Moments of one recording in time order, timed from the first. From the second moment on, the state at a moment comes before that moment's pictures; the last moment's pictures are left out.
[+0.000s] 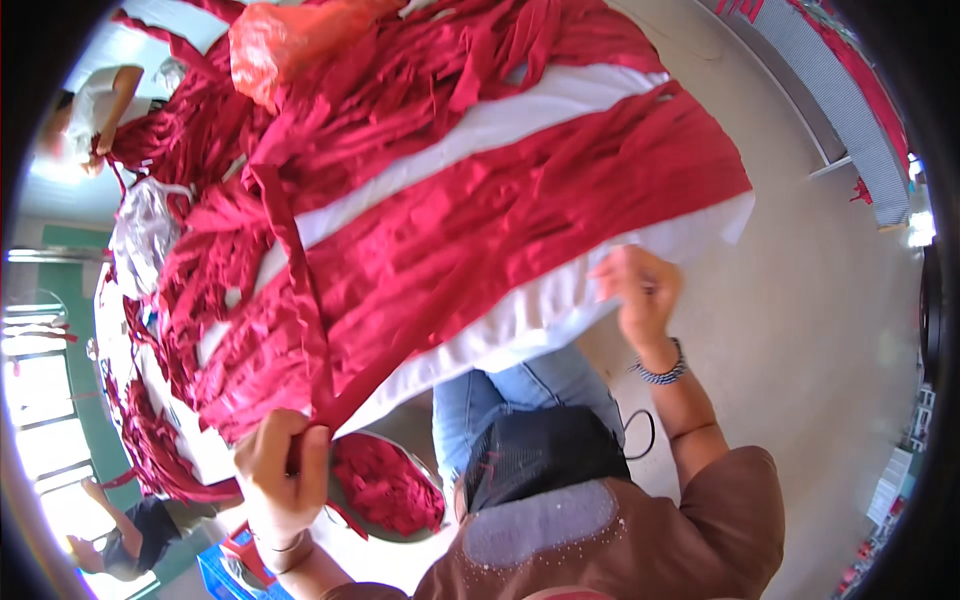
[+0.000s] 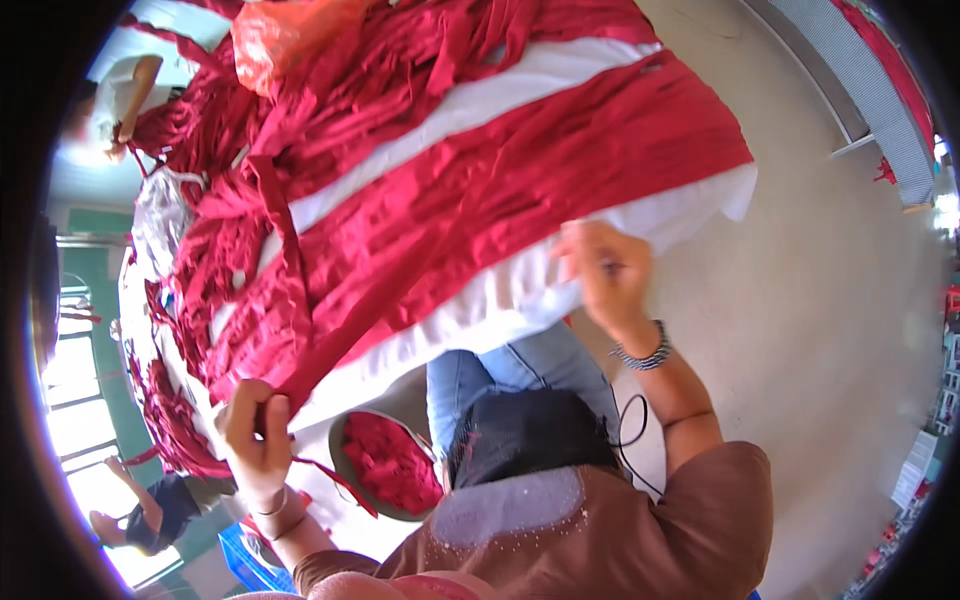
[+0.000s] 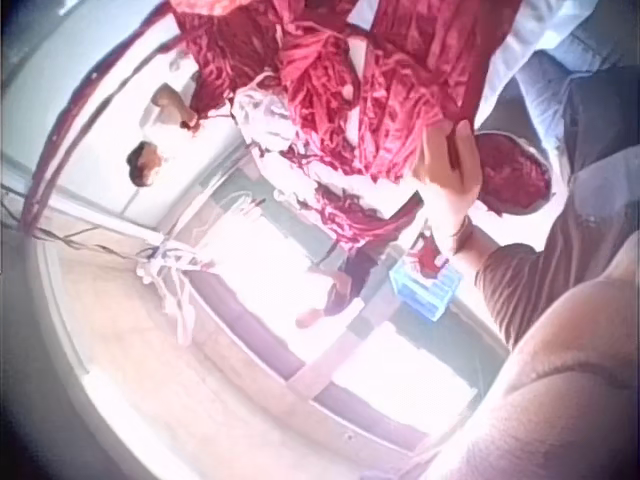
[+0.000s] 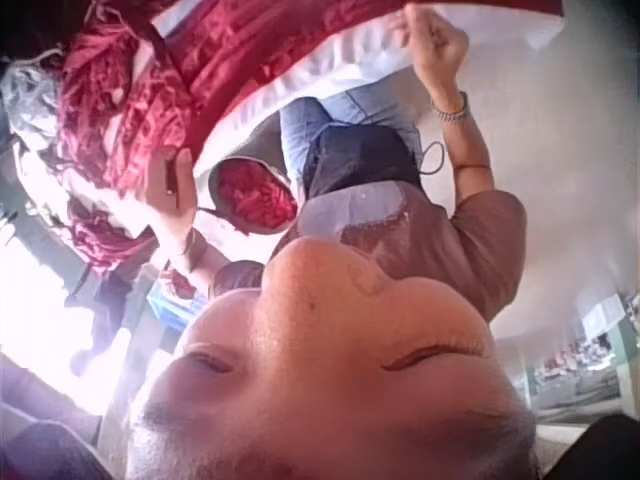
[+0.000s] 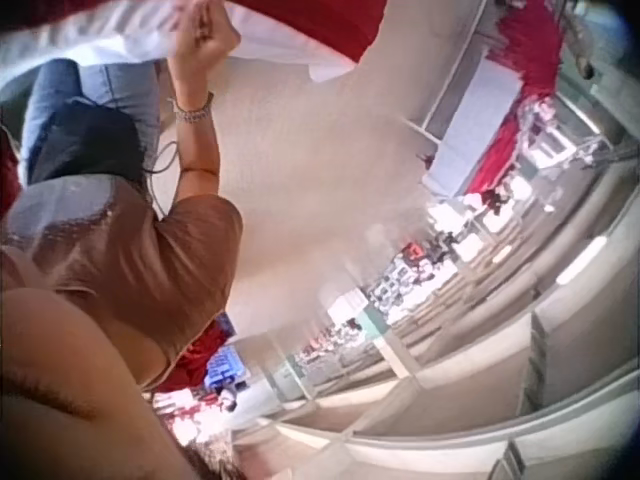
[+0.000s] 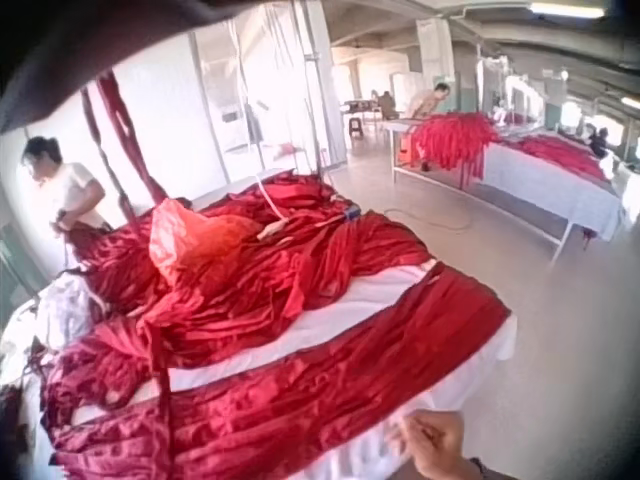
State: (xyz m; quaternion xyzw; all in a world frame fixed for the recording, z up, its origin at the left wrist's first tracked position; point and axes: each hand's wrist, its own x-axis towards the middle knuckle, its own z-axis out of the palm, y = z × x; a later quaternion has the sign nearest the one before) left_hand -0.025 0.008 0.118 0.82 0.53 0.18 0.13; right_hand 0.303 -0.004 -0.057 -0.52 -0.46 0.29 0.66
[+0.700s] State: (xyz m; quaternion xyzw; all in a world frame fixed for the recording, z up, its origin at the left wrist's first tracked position) left_hand -0.086 -0.090 -0.049 0.67 0.43 0.09 0.60; right_hand 0.253 -0.015 -0.046 -0.54 -0.28 0.42 0.67
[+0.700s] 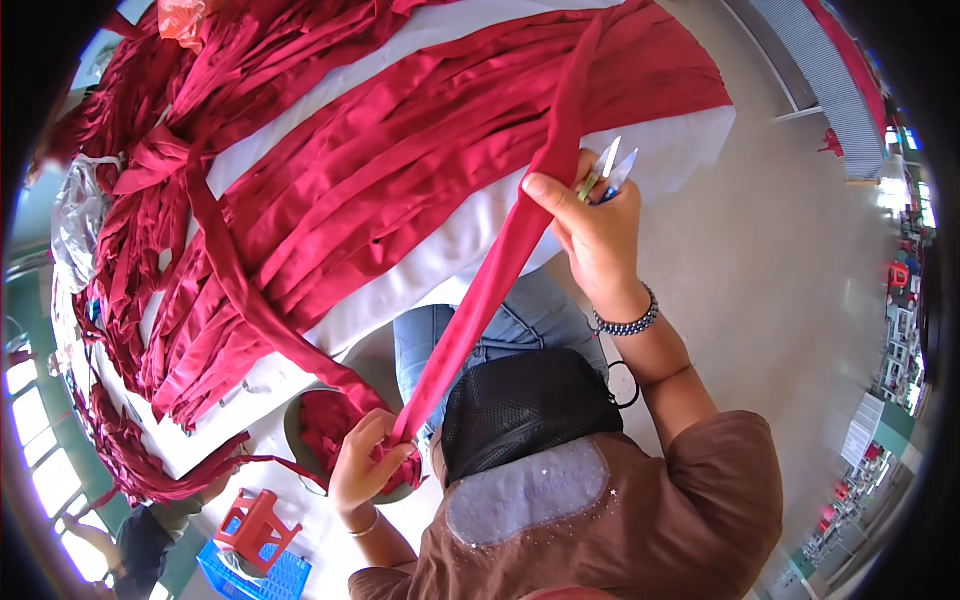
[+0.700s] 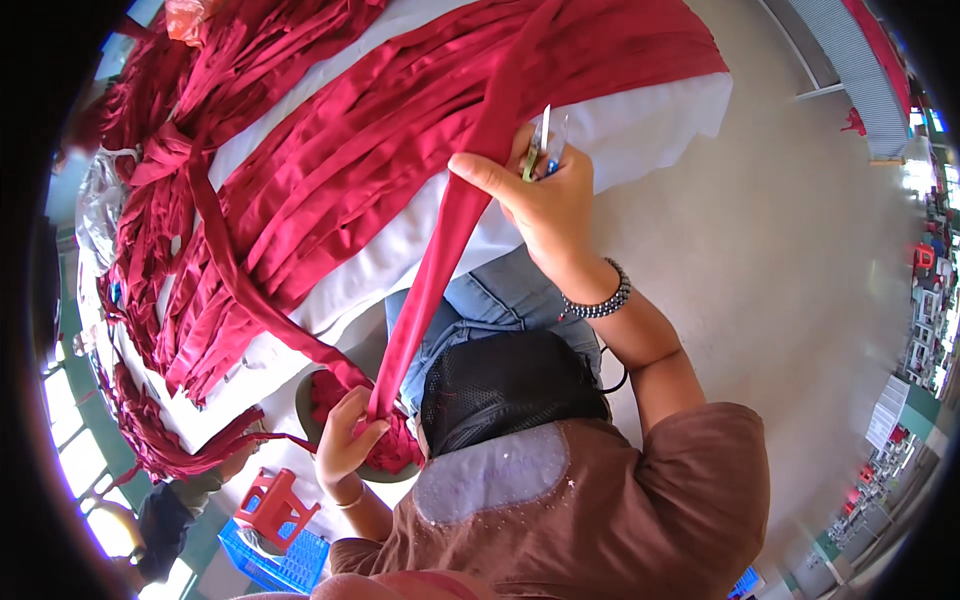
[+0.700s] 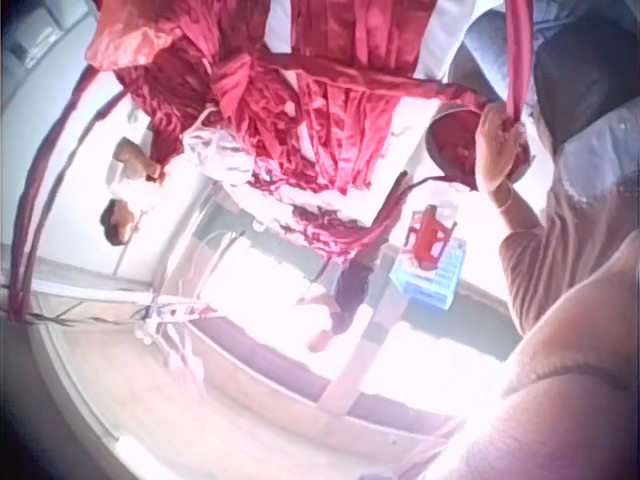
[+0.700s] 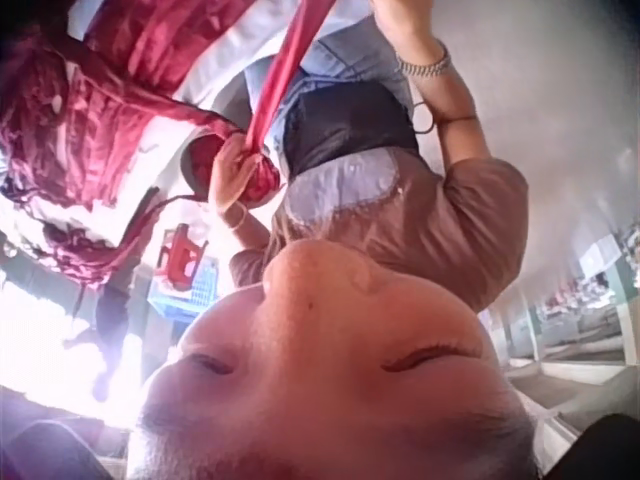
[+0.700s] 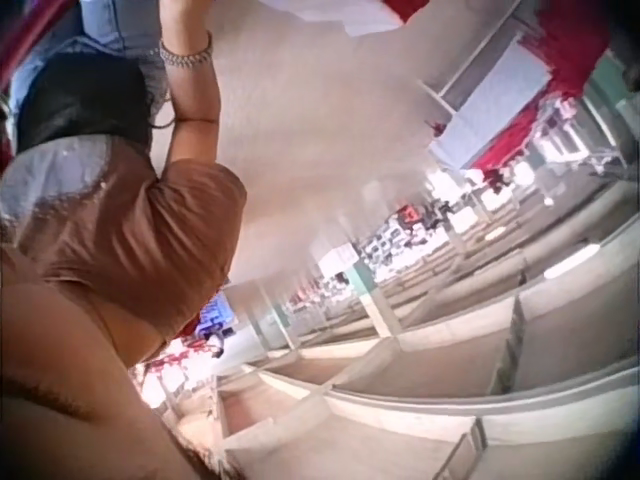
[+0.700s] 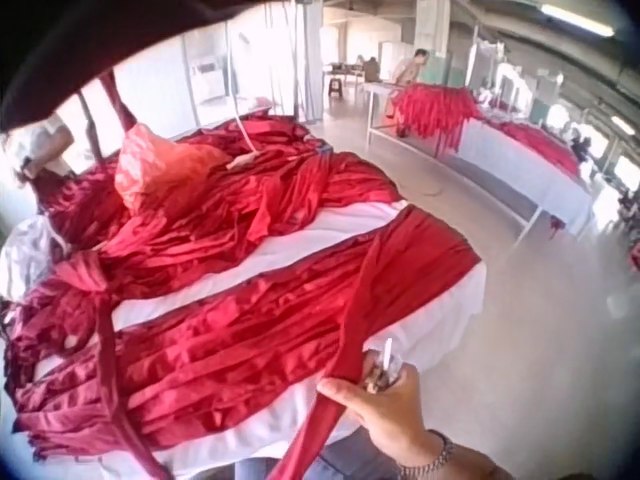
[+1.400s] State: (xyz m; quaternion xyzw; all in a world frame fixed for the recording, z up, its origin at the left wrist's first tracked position) left_hand -0.031 -0.056 -0.027 0.68 0.42 0.07 0.60; right_hand 0.288 0.104 0.077 -0.49 -0.51 0.25 0.67
